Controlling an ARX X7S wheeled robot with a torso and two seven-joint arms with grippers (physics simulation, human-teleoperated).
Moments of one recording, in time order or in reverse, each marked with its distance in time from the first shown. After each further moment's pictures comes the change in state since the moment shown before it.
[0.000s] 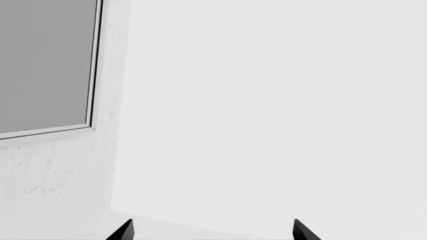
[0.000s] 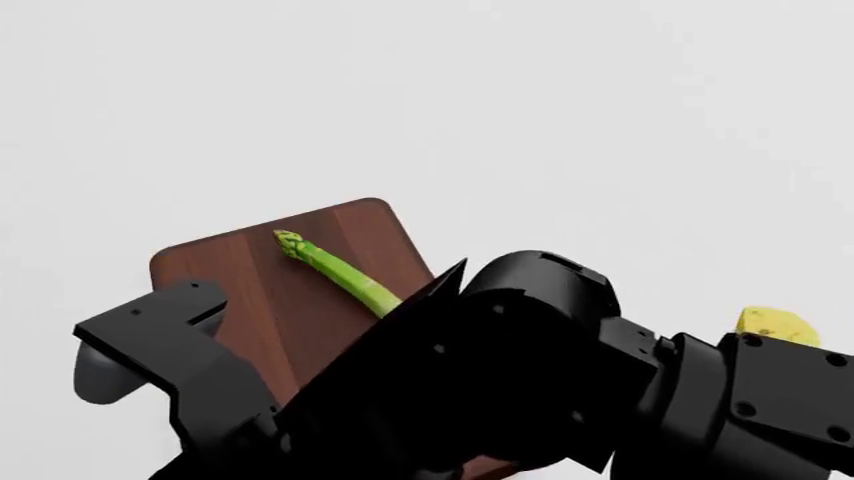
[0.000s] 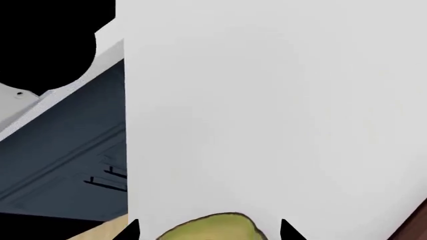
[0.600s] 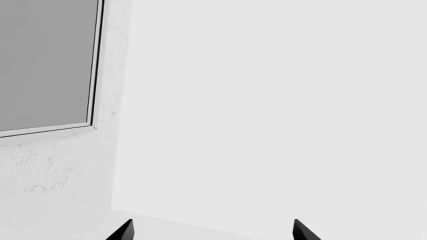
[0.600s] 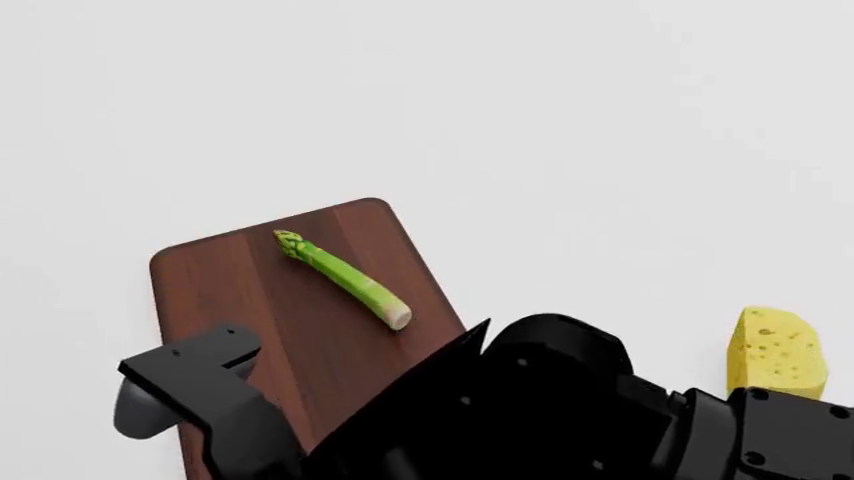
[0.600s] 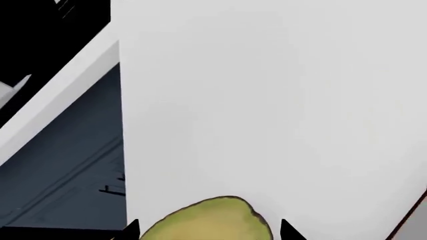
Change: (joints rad) left arm 0.002 0.001 0.002 -0.009 -0.002 0.009 -0.004; right arm -0.098 0.045 -0.013 -0.040 0.035 -0.053 0.043
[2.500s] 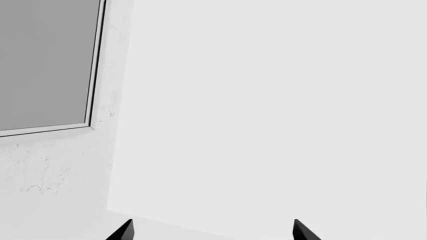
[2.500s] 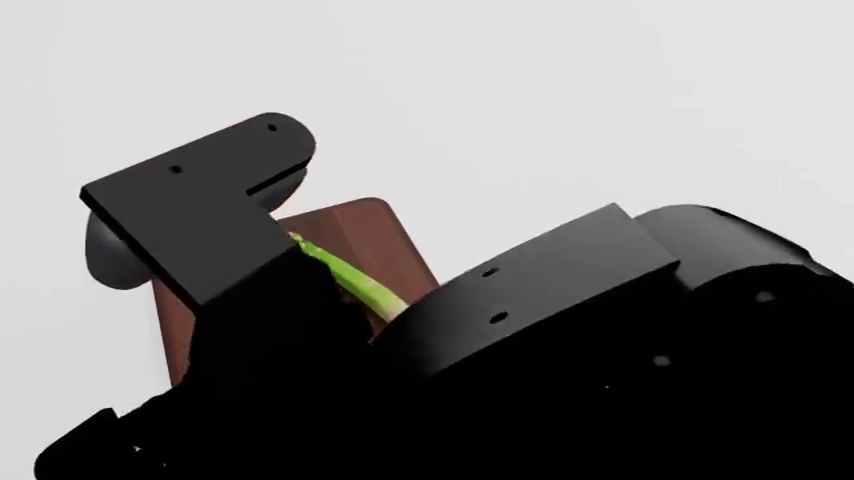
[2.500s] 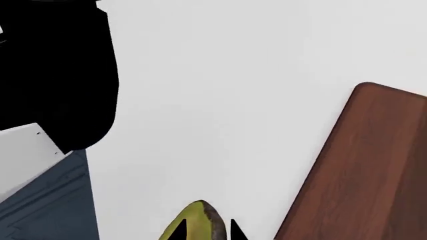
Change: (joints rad) left arm -0.006 -0.014 -0.019 0.038 -0.045 -0.029 -0.026; right arm 0.280 0.178 0.127 -0.305 0.253 -0.127 0.472
